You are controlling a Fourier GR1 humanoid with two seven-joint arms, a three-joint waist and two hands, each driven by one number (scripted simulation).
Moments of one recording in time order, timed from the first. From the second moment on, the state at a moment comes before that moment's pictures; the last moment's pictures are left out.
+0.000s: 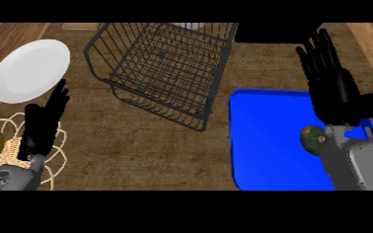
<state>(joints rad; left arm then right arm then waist) -0.14 0.62 -0.33 -1.35 0.35 0.40 0.06 -0.30 -0.29 0.04 -1.60 -0.39 -0.21 0.06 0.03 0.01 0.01</state>
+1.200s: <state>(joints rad) 0.05 0.38 -0.40 -1.38 0.31 0.48 -0.06 0.42 -0.39 -0.32 -1.86 -0.15 -0.45 0.03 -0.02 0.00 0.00</state>
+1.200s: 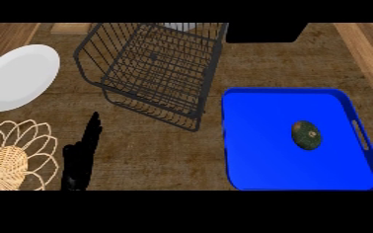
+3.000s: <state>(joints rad) 0.03 0.33 -0.33 -1.35 0.25 0.40 -0.04 0.01 -0.45 0.18 -1.80 0.75 -0.09 1.10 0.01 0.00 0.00</state>
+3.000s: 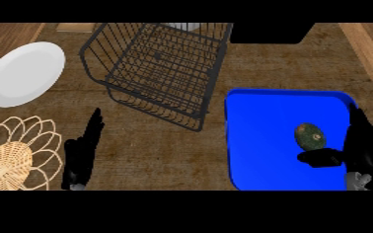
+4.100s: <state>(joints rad) 0.04 0.26 -0.29 -1.35 0.17 0.38 -0.03 -0.12 -0.32 0.06 -1.54 0.74 0.11 1.08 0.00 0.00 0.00</state>
